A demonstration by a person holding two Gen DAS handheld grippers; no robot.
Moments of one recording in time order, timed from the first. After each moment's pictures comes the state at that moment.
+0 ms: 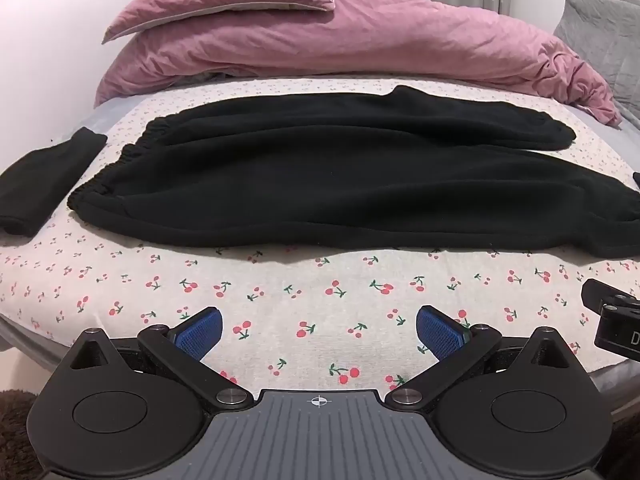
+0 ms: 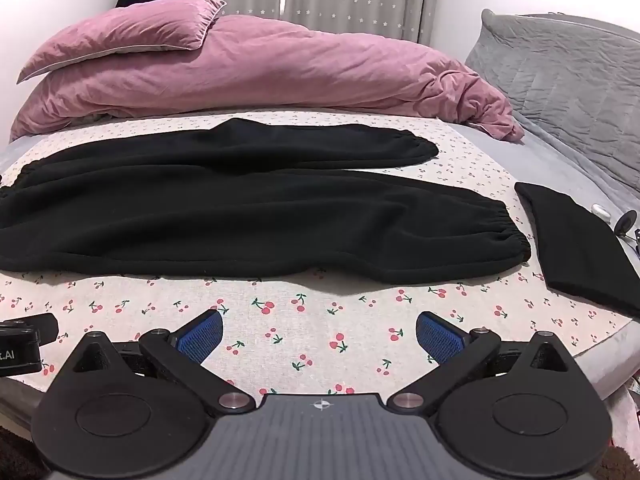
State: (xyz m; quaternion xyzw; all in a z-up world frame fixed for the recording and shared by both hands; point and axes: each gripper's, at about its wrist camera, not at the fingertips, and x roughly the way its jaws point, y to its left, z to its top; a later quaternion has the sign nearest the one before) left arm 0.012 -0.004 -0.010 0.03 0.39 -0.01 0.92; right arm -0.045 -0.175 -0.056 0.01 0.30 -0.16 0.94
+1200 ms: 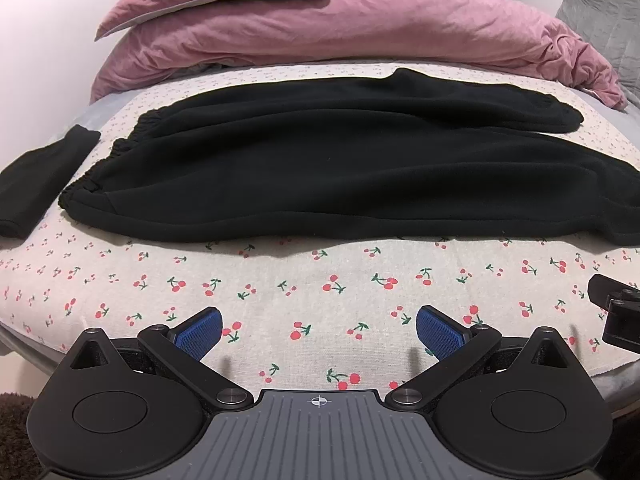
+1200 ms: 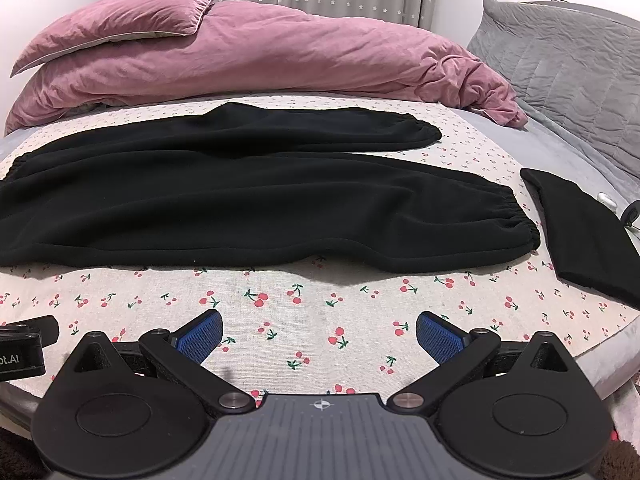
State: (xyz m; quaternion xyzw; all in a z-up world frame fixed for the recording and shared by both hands) left arm 0.024 -0.012 -0.026 0.04 0.40 0.00 0.91; right arm -0.034 -0.182 -0.067 0.01 0.32 -0.16 0.93
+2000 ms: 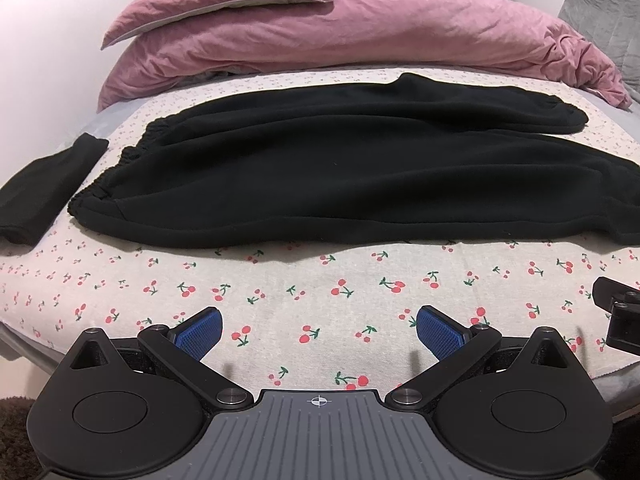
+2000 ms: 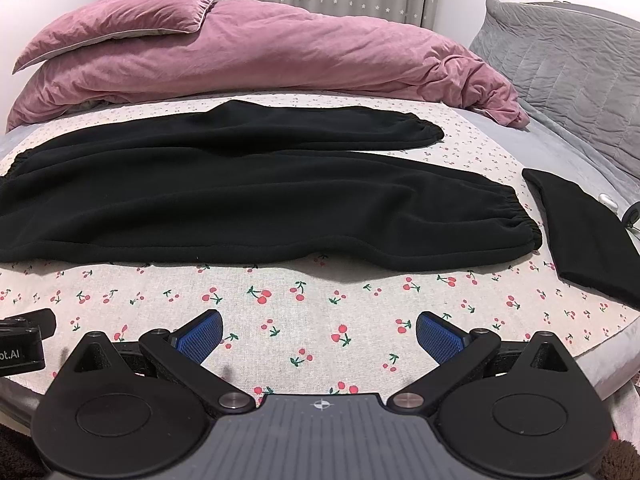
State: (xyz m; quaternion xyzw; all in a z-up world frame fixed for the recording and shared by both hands) left arm 0.022 -0.013 -0.022 0.05 0.39 0.01 0.92; right arm -0.034 -0.178 -0.068 0.01 0.32 -0.16 0.93
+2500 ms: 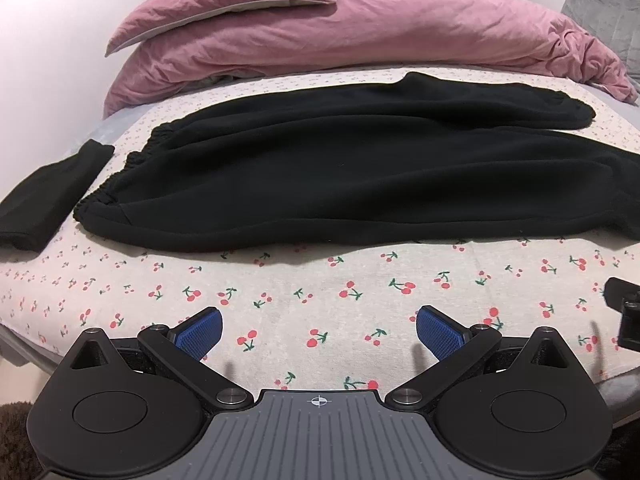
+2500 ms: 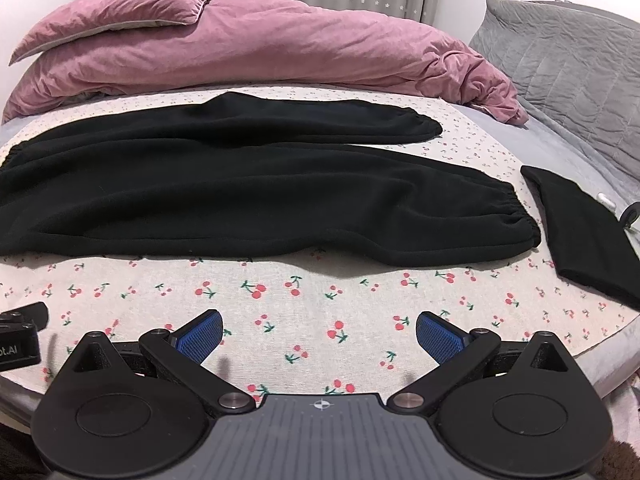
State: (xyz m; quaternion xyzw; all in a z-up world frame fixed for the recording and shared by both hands) left arm 0.026 -0.013 -0.028 0.07 0.39 0.02 0.92; right arm -0.029 -0.182 -0.070 -0.01 0.33 -0.17 0.93
